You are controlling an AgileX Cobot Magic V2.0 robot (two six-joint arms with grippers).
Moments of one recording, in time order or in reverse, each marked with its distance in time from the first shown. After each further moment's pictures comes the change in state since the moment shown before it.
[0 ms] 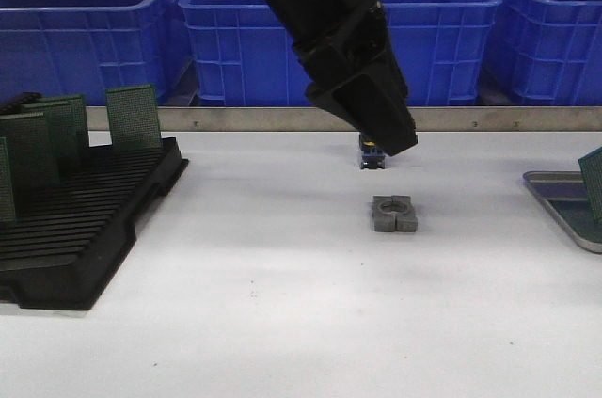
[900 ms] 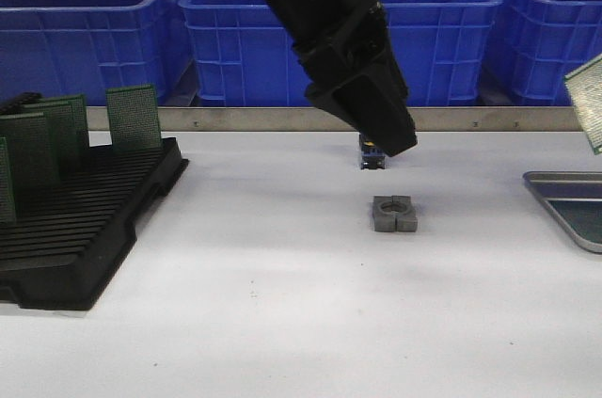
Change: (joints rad) left arm 0.000 0.000 0.000 0.000 0.000 0.000; right arm 0.058 -0.219 0.000 -0.042 0.076 -0.135
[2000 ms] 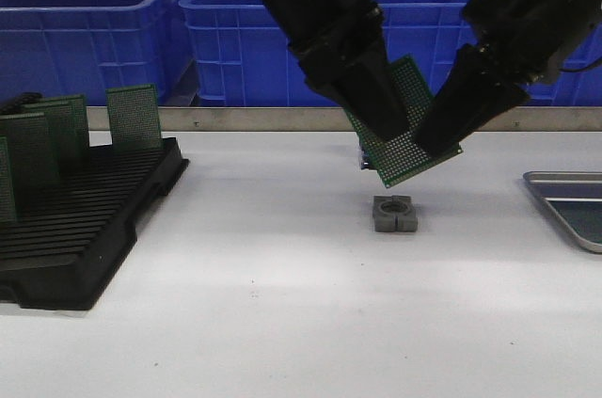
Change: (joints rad) left arm 0.000 0.000 0.000 0.006 0.007 -0.009; right arm 0.425 0.072 -0.002 0.172 0.026 -0.565
